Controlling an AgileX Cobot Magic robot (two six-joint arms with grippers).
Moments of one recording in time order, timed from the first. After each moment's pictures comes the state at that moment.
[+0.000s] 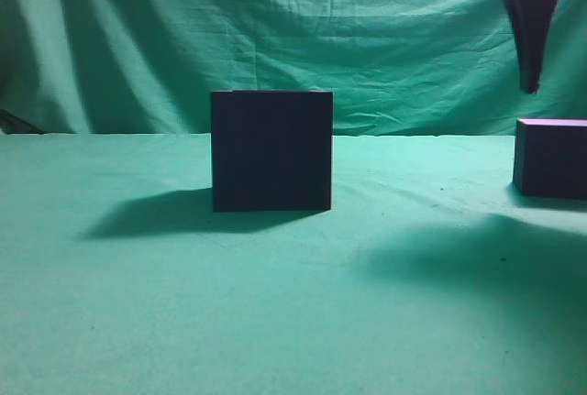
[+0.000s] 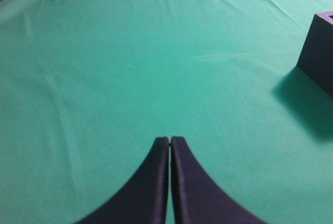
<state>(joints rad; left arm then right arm) -0.17 -0.02 0.02 0.09 0.36 -0.03 0.30 1.66 -1.18 -0.07 0.98 0.43</state>
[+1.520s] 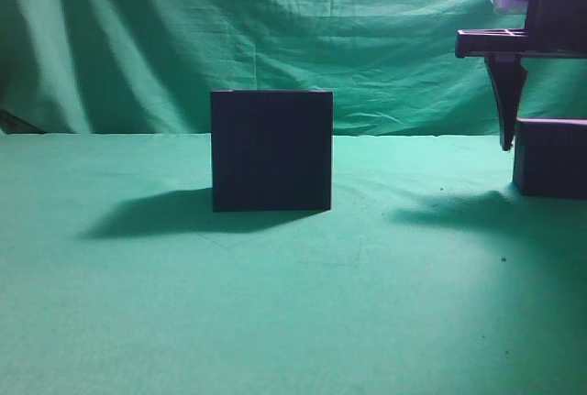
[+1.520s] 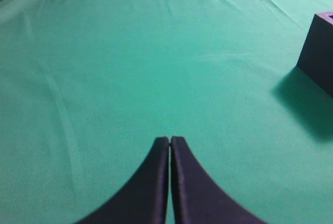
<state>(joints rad) -0.17 -0.02 0.02 0.09 0.36 -0.03 0.28 1.81 -1.18 -0.09 0.80 0.52</state>
